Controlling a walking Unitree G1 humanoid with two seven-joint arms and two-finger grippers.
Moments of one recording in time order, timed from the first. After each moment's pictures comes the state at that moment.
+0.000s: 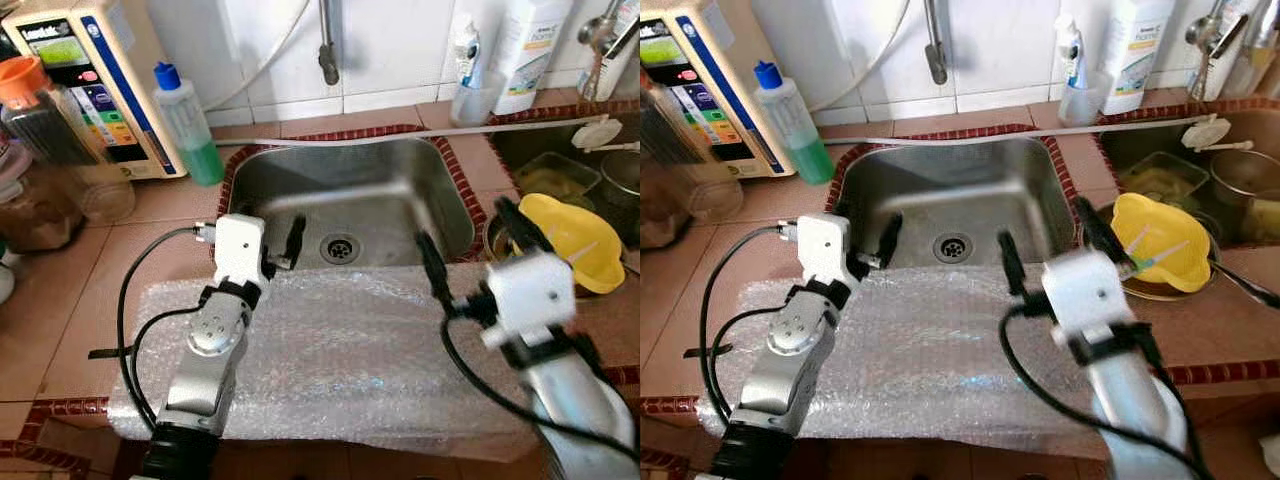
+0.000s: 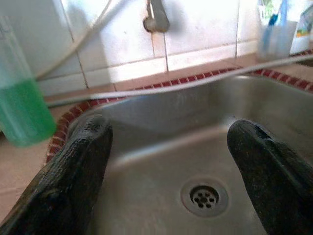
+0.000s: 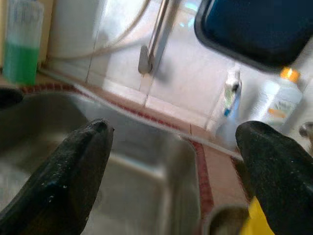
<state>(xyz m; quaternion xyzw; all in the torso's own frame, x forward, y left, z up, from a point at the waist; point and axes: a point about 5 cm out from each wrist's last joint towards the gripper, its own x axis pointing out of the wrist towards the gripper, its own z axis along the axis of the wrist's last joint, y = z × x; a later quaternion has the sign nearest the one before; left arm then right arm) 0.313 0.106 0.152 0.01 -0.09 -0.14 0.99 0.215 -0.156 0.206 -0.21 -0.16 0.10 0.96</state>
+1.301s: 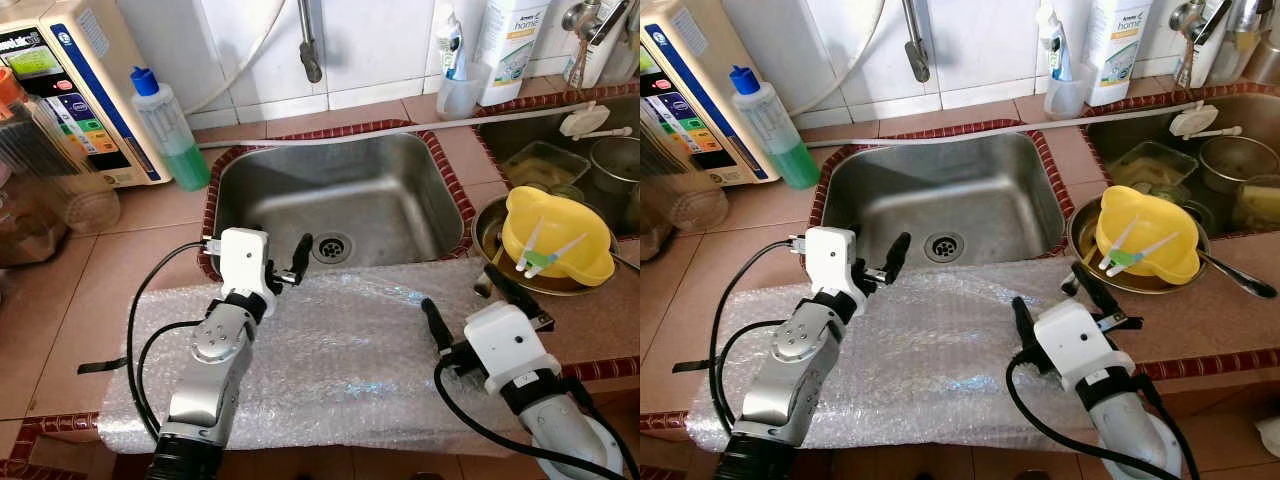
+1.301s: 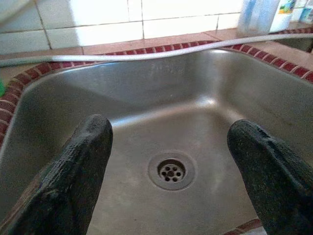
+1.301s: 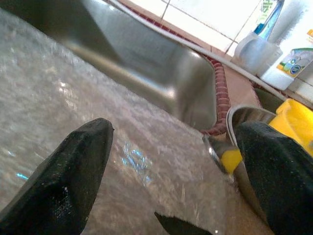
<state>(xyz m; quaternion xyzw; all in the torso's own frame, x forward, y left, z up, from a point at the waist) 0.307 0.099 0.141 -0.04 -0.04 -0.15 0.99 0.210 -0.171 0.153 -0.28 -0.04 0.11 0.95</state>
